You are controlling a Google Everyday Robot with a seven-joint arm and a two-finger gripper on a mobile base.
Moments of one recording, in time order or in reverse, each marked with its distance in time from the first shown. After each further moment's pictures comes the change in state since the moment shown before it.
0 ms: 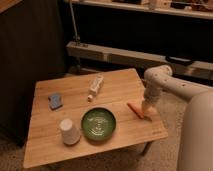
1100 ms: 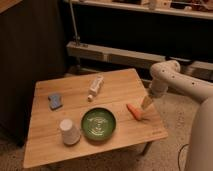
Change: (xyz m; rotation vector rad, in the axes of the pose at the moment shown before) arm -0.015 -0.007 -0.016 0.008 -0.070 0.009
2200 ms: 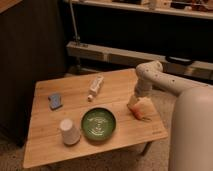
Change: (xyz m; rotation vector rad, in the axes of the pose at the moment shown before) arm -0.056 0.054 0.036 -0.062 0.011 -0.023
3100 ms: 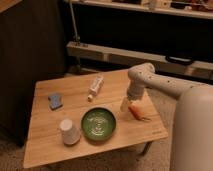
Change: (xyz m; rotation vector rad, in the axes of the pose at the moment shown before) arm 0.001 0.049 -0.004 -0.032 -0.007 -0.040
